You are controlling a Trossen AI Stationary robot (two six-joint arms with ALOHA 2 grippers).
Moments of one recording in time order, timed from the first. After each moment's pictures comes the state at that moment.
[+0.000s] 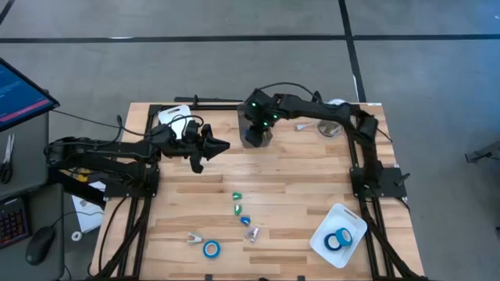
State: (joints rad) left arm 0.15 1.03 0.54 0.65 0.13 -0.53; right arm -0.41 2.04 1.68 -0.69 -0.26 0.04
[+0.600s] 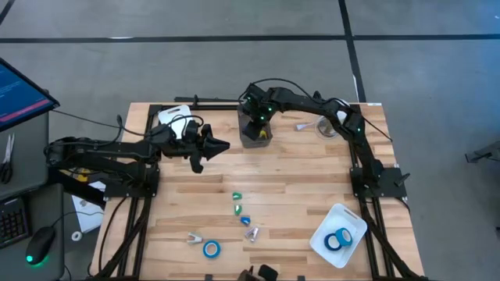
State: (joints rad) left arm 0.15 1.03 0.54 0.65 0.13 -0.53; right arm -0.49 2.20 1.86 -0.83 -0.29 0.03
